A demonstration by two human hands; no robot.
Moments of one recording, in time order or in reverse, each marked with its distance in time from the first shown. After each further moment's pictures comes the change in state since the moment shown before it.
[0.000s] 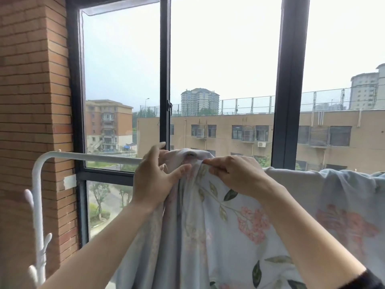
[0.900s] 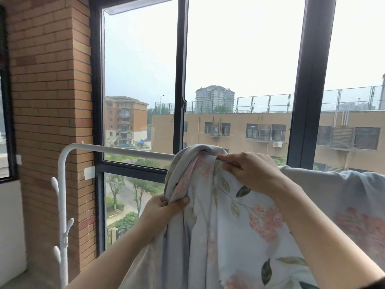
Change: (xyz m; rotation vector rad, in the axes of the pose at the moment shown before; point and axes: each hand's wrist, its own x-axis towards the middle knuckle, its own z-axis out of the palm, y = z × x) left_hand -0.065 -0.027 -0.012 -0.423 -0.302 -0.616; right_hand -0.001 -0.001 0.000 -0.007 0.032 0.010
